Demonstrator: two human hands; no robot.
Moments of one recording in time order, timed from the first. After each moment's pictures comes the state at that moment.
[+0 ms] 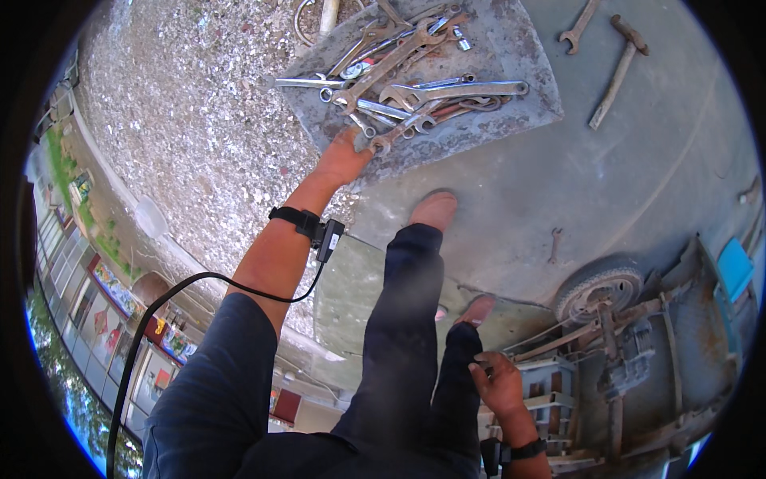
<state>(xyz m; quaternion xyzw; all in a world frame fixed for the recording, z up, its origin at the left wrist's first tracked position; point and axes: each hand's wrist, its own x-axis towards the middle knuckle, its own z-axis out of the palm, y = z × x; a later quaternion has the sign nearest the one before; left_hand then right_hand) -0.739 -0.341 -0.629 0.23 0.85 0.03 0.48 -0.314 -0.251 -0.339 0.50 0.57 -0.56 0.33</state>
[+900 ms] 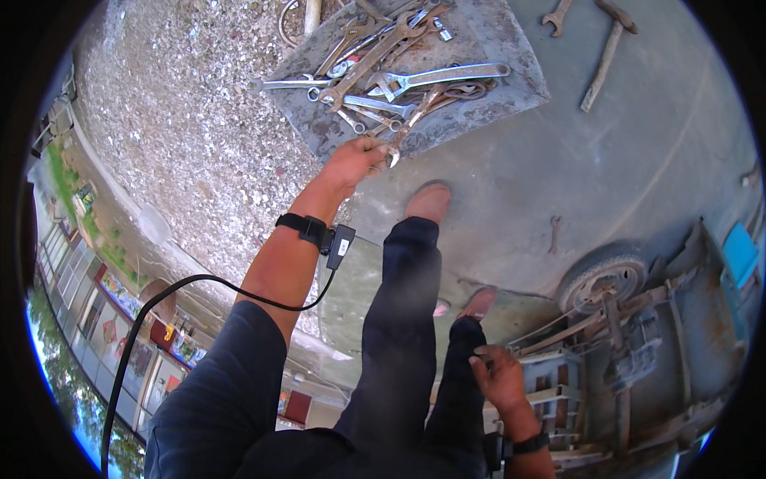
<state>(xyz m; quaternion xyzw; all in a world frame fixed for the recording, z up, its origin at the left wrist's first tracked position) -0.702 -0.315 -0.605 -0.06 0.70 0.27 0.66 -0.294 -0.255 -0.338 0.51 0.57 -0.56 0.31</state>
